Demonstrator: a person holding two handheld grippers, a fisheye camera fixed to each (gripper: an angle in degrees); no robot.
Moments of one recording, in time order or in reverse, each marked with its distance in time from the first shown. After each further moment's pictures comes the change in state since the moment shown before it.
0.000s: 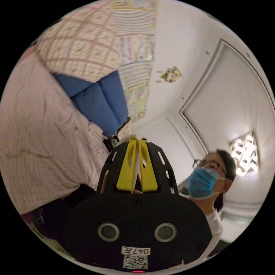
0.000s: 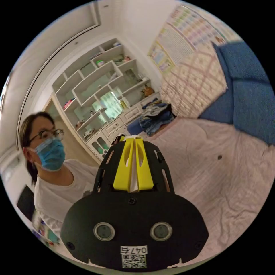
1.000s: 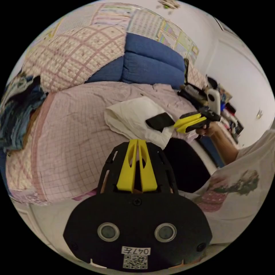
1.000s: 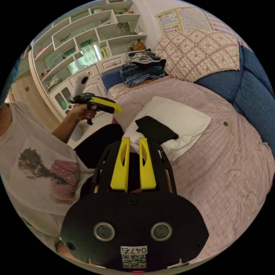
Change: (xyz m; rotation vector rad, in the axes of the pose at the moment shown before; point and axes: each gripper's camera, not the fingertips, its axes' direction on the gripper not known) left arm -0.286 0.458 0.158 -0.434 -1.097 0.634; right arm -0.250 0.097 0.196 -0.343 0.442 -0.247
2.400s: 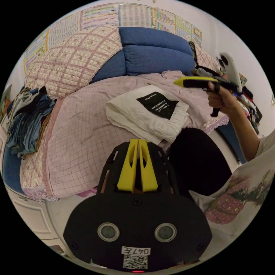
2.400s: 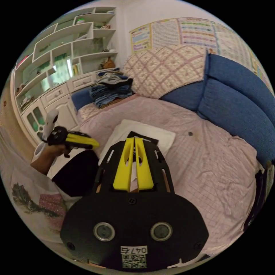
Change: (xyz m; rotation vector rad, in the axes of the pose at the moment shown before) left arm -0.091 0.215 0.102 -0.030 -0.140 -0.026; right arm -0.116 -0.015 -0.117 0.138 0.259 0.142
